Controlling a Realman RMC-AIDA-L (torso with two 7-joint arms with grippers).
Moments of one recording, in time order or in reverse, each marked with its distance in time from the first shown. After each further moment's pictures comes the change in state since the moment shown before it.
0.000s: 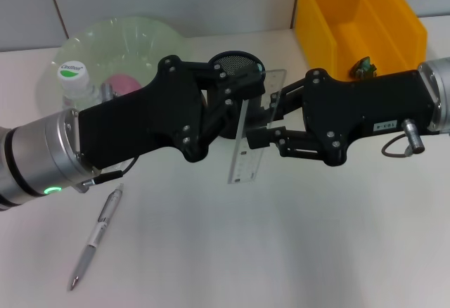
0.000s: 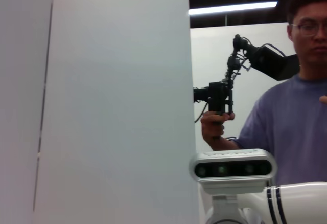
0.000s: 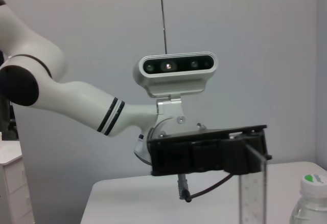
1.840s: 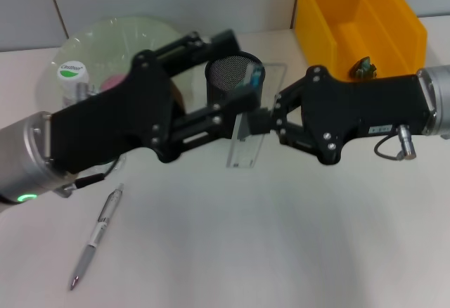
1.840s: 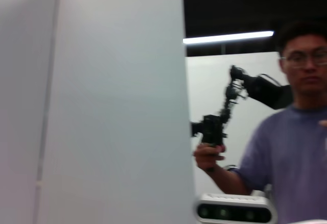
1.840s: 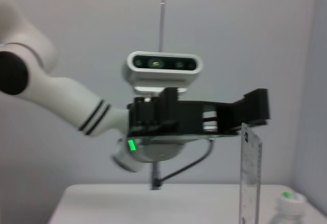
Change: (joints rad) left arm 0.020 -0.001 -0.067 -0.021 -0.002 0.104 -0.002; right arm -0.025 0.005 -0.008 0.051 0.046 0.046 -0.171
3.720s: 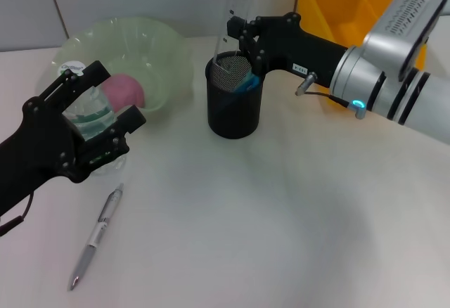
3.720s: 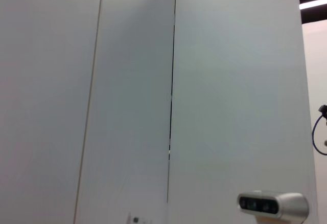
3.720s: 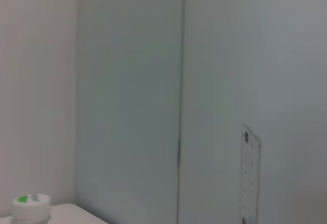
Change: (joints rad) left arm 0.194 0.036 -0.141 -0.101 0.005 -0.046 0.147; right arm 0.211 0.008 -0.009 0.694 0.495 0.662 -0.531
